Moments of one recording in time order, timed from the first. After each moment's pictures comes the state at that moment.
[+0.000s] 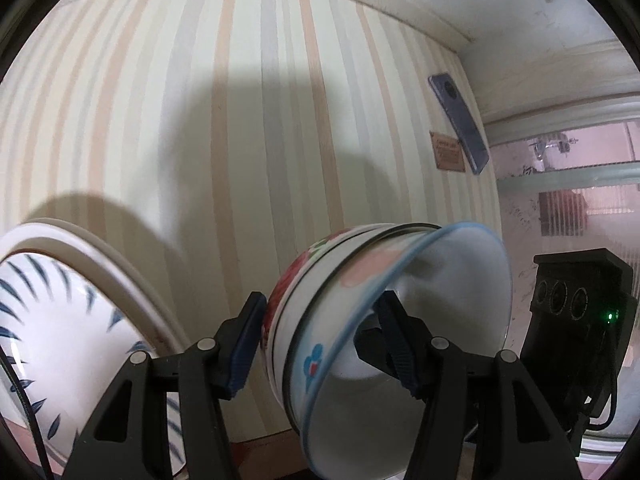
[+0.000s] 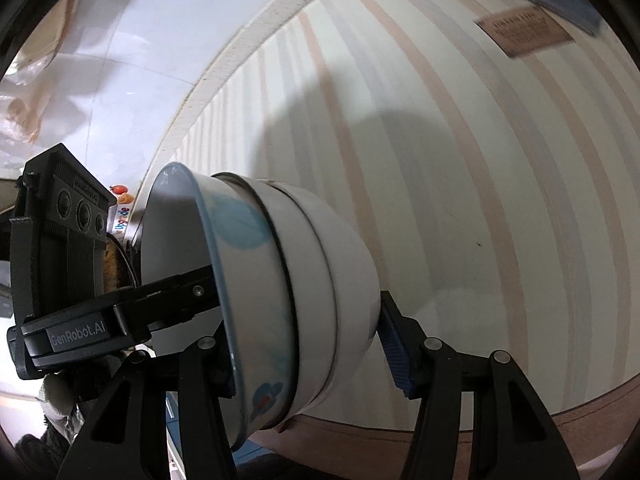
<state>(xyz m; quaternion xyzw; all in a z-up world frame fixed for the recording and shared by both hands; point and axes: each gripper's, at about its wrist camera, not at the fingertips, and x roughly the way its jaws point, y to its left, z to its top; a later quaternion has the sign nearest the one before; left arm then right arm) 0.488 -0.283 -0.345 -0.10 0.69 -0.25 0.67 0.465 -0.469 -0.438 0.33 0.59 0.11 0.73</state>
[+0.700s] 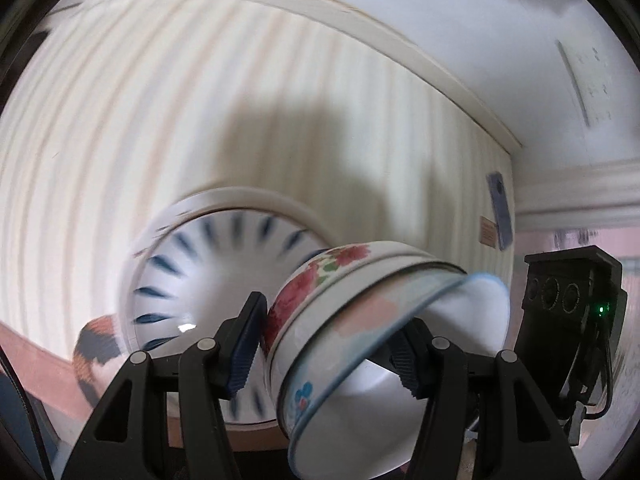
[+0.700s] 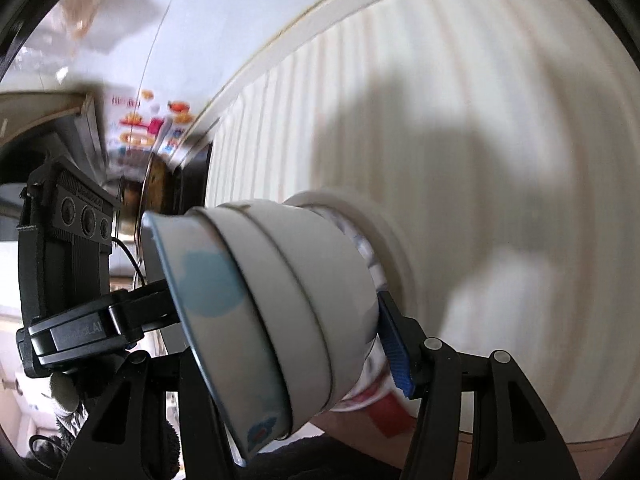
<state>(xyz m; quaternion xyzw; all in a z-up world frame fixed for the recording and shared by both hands) 0.479 -0.127 -0.304 -0.19 0.67 -0.12 0.71 0.517 -0.320 -0.409 0.27 0.63 0.25 0.68</state>
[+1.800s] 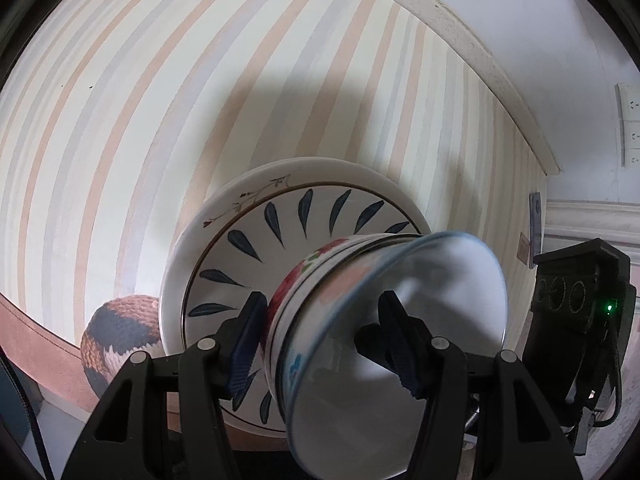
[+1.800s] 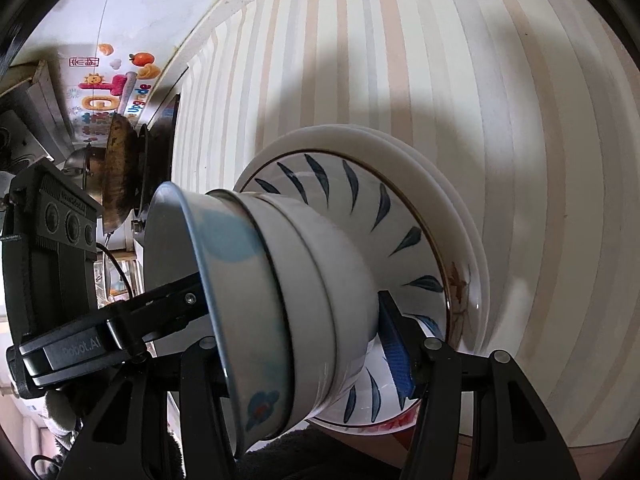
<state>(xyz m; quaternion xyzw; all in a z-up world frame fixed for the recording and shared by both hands) 0.473 -0.087 -0.349 -0.22 0.70 -0.08 0.68 0.521 -0.268 -0.450 0.23 0.69 0.23 0.64</state>
